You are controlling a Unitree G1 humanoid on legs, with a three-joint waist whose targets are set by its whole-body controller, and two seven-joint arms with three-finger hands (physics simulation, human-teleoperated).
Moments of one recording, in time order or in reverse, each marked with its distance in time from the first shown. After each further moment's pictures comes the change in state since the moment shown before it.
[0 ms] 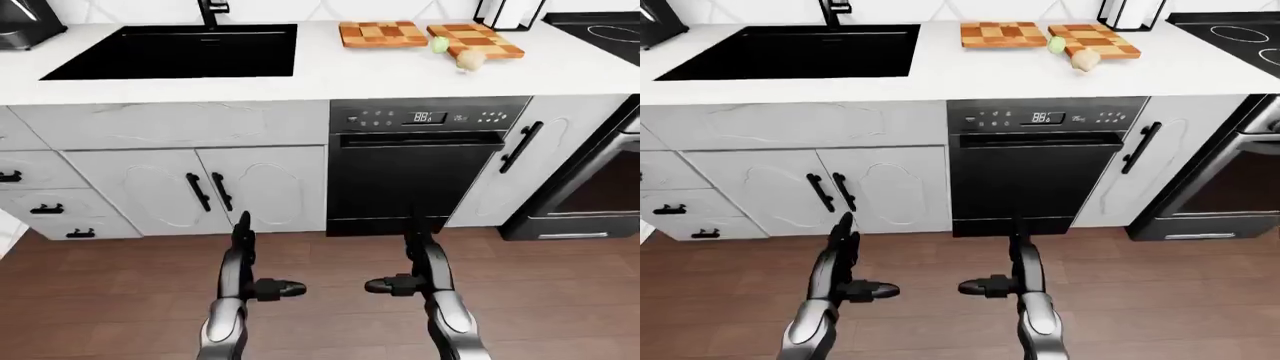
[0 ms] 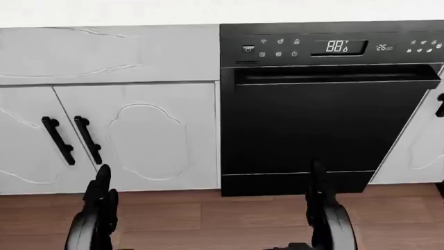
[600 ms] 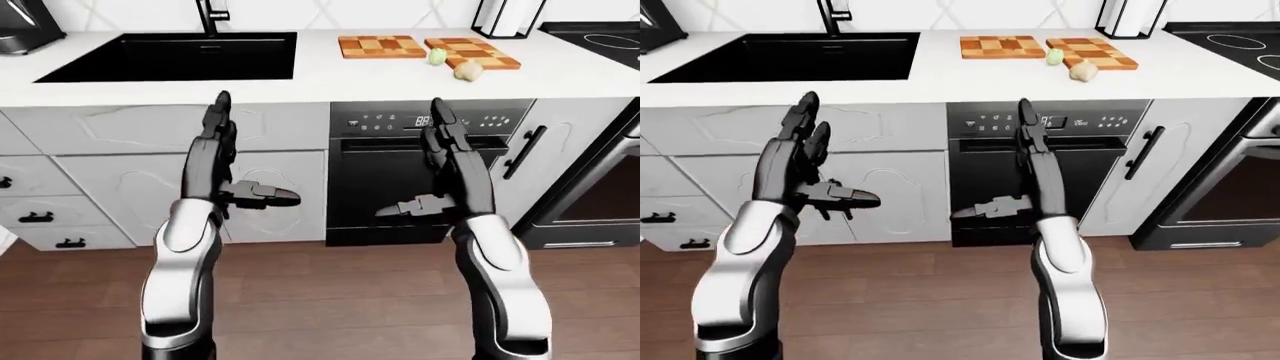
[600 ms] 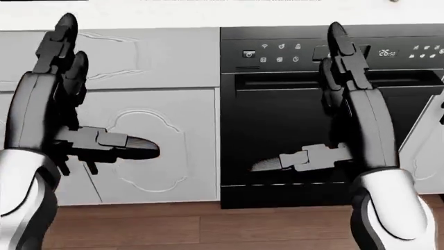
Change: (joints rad) left arm -0.452 0.118 0.068 -0.507 0.038 0.617 -0.044; right arm -0.321 -0.062 -0.036 -0.604 -0.047 0.537 0.046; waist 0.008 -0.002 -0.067
